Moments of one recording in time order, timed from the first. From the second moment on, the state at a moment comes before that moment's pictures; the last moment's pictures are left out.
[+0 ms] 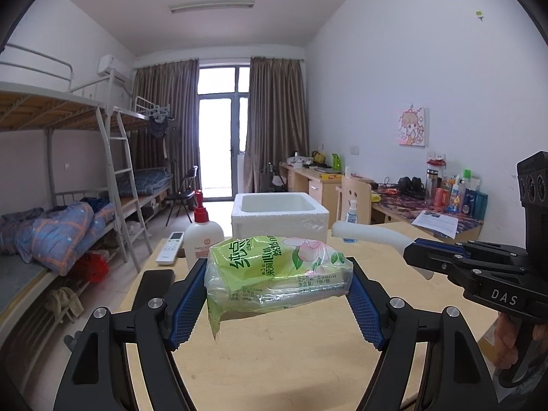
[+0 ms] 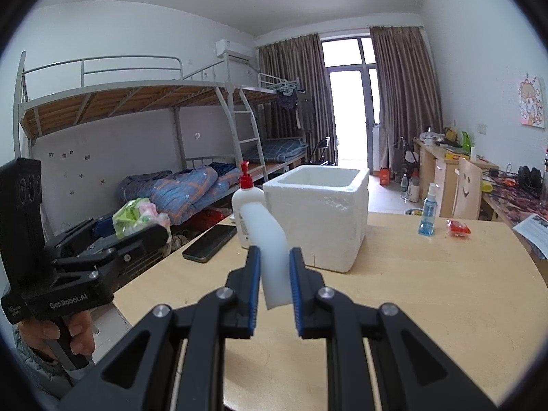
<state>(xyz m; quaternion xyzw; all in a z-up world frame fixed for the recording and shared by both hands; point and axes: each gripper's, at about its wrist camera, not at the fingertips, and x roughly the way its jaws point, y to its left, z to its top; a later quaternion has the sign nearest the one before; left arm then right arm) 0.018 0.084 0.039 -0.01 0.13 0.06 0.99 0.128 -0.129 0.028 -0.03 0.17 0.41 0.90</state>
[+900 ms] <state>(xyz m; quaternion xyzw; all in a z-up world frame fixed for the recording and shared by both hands) 0.077 0.107 0.081 -0.02 0.12 0.05 0.99 0.176 -0.093 0.078 -0.06 0.17 0.39 0.90</state>
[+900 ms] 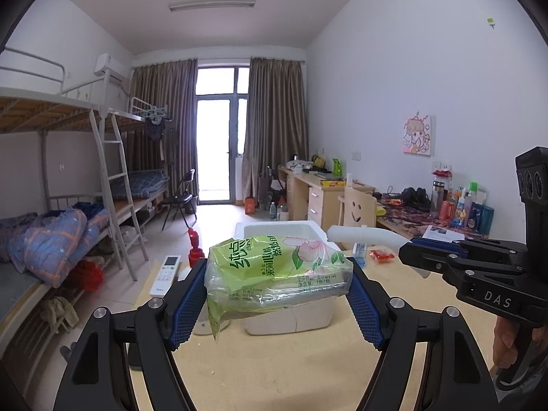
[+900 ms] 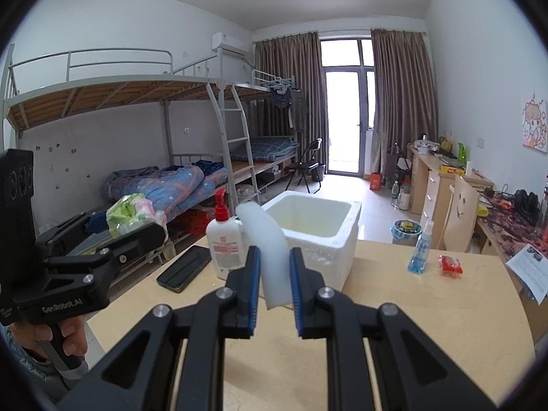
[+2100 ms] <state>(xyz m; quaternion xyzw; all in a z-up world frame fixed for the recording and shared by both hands) 0.165 0.153 0.088 -0.01 0.13 0.09 0.99 0.286 -0.022 0.078 -0.10 0.20 0.37 0.90</state>
